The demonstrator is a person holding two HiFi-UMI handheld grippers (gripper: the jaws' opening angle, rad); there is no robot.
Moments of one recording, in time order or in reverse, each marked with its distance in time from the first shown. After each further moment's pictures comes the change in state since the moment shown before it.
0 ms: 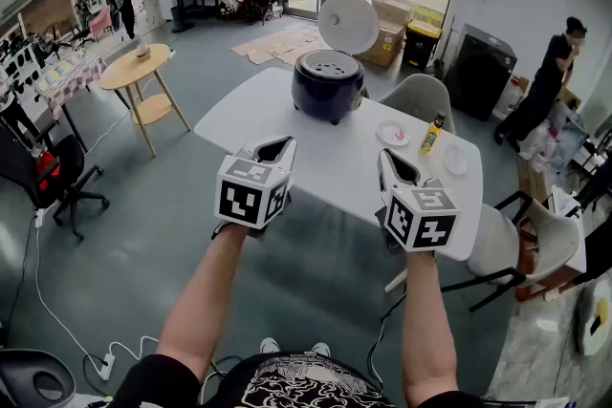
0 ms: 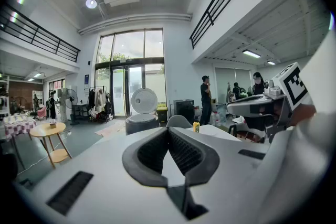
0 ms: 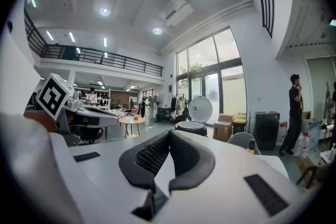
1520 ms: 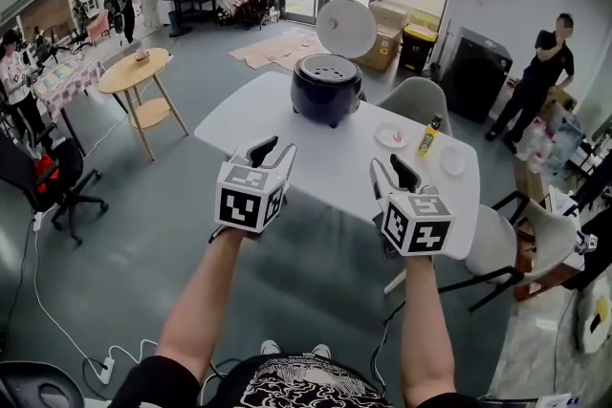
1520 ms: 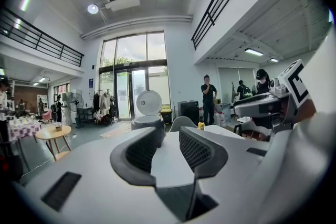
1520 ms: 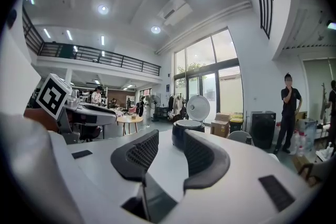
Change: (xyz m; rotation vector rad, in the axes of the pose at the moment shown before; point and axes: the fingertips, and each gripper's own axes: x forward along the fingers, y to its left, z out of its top) left arm -0.016 0.010 -0.008 0.018 -0.025 0.050; right arm -0.013 0.007 -0.012 0.001 0.008 -0.037
